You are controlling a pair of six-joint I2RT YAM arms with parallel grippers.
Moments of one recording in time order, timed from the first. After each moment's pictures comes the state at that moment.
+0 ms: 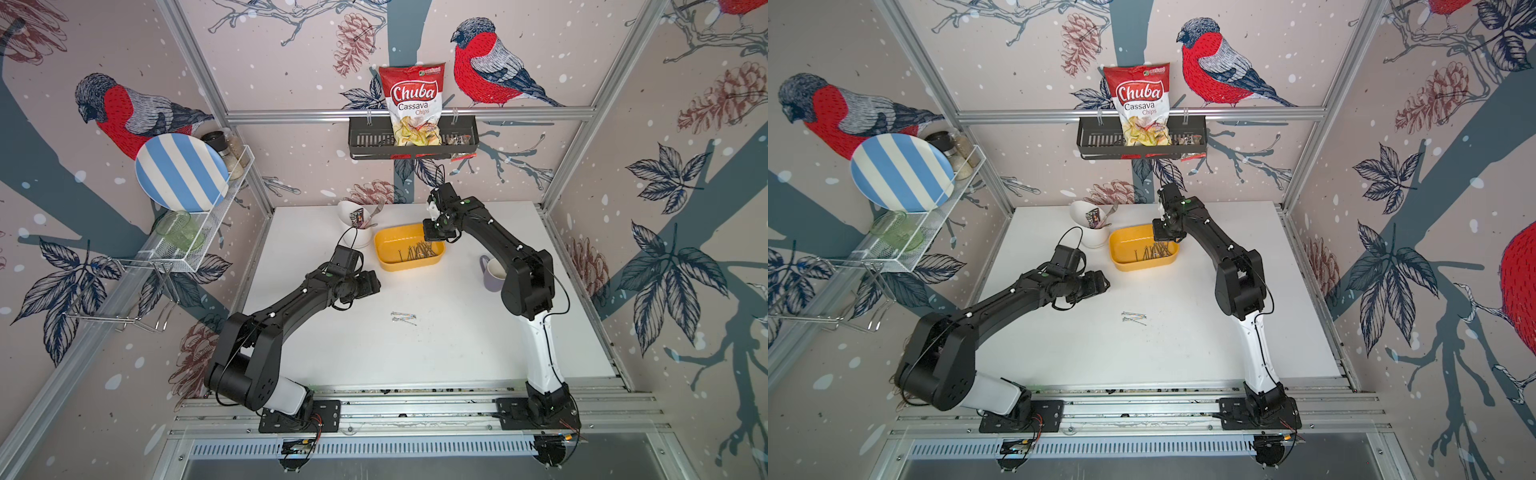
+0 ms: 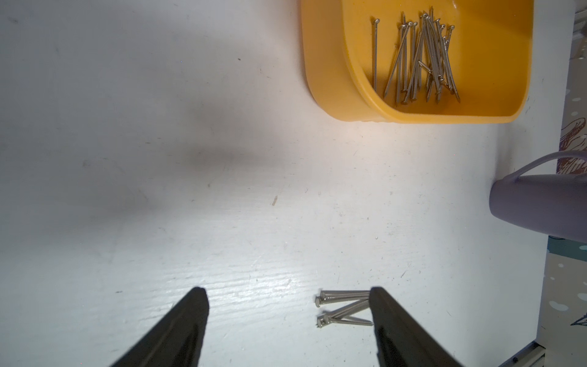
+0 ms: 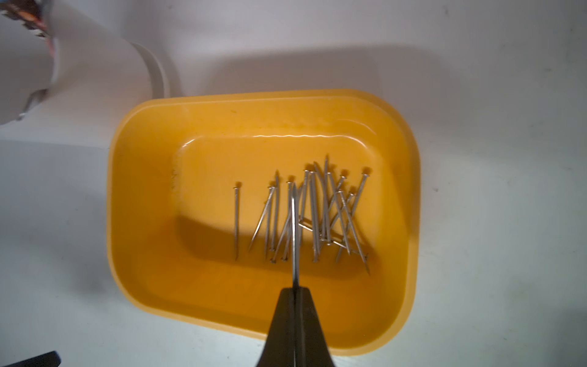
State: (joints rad) left arm -0.38 1.48 0.90 -0.41 0.22 -0.62; right arm 0.49 2.29 2.16 -0.96 -0.13 0.24
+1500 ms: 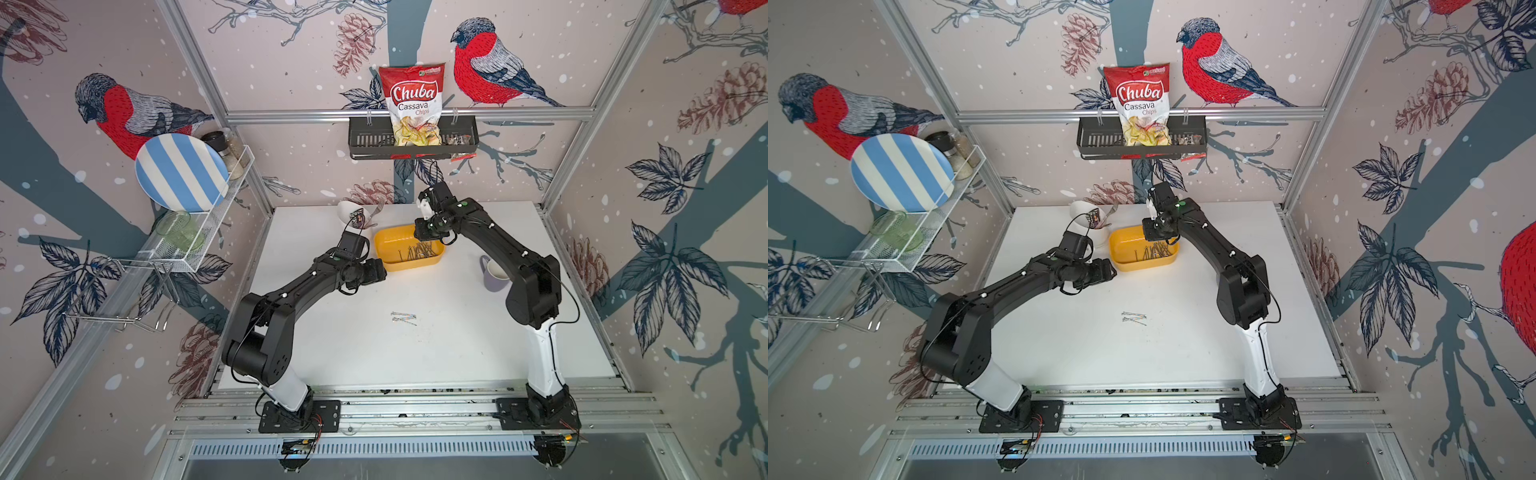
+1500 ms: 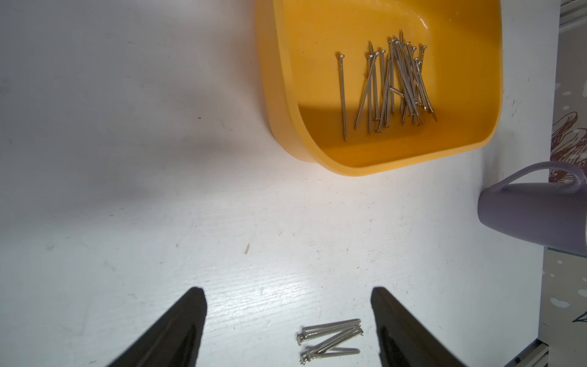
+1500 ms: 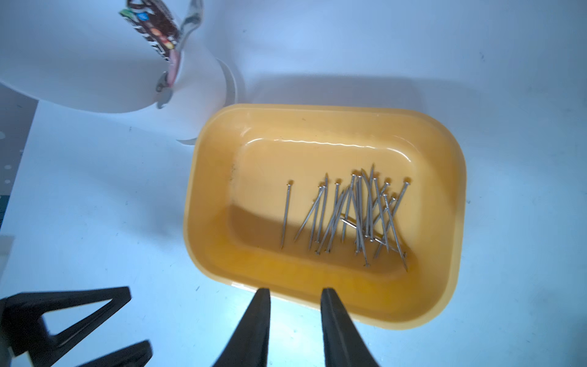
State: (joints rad) left arm -0.38 1.63 1.08 -0.44 0.23 -0.55; right arm 0.58 2.14 2.07 -0.90 -0.13 0.23
